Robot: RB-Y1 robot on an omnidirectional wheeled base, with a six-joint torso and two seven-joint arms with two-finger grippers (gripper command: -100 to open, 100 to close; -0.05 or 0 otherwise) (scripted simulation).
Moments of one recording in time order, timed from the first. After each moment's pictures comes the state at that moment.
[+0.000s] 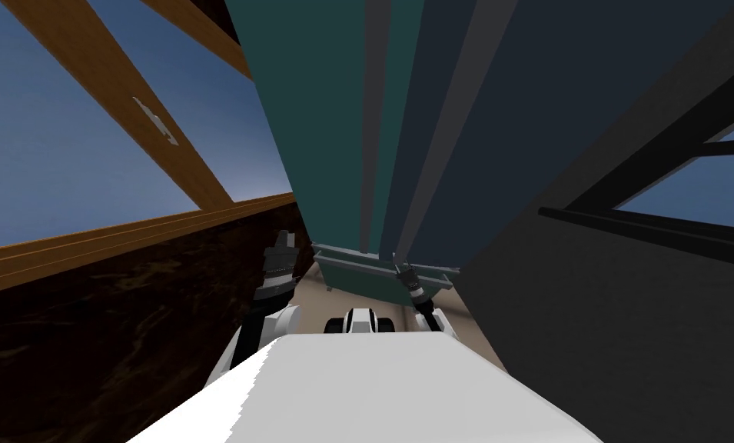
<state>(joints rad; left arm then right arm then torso) 0.48 -0.02 0.02 -2.22 0.06 -0.51 -0.13 0.14 -0.09 -0.20 -1.24 0.58 -1.11 1.66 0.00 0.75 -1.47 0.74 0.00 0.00</state>
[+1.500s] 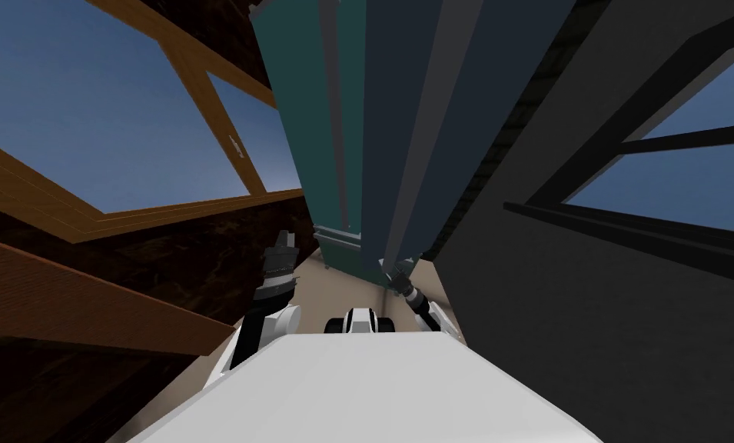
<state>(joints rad) 0.48 -0.02 0.02 -2.22 0.06 -0.51 -0.13 0.12 -0.21 -0.02 -1.23 0.65 -1.25 1.48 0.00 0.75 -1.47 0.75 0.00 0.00</state>
